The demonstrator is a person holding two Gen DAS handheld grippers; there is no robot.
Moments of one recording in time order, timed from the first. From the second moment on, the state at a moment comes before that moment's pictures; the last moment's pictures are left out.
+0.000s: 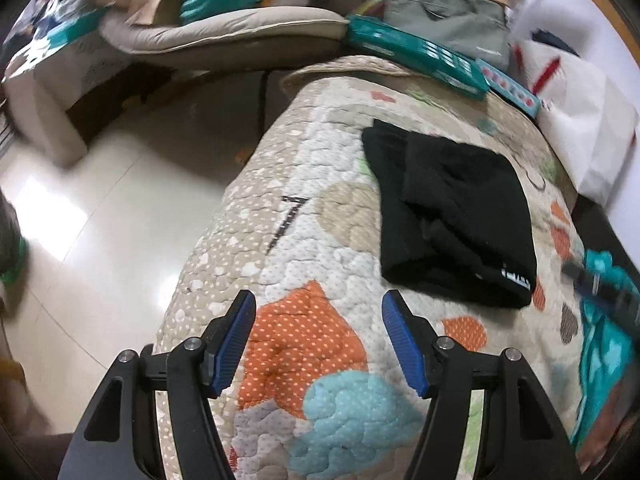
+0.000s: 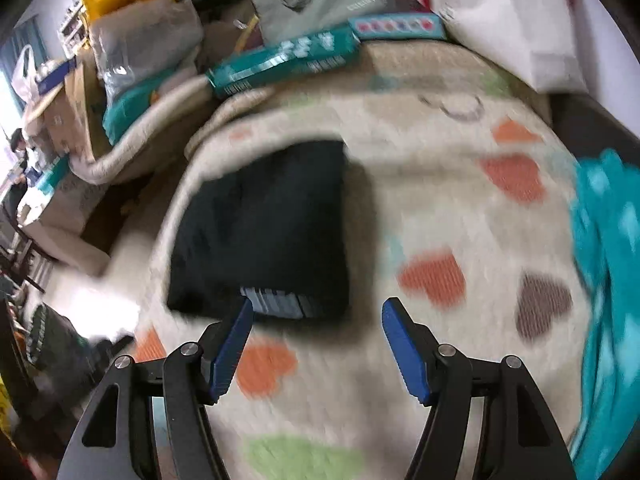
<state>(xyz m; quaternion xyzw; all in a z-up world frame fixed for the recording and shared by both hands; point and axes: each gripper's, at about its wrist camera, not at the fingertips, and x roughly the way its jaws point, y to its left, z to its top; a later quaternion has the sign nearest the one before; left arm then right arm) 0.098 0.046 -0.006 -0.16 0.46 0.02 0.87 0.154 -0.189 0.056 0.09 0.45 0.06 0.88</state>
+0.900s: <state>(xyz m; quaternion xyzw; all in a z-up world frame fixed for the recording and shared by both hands) 0.088 0.116 -0.014 -0.31 0.48 0.05 0.82 0.278 -0.017 0.017 -0.06 0.51 0.09 0.85</state>
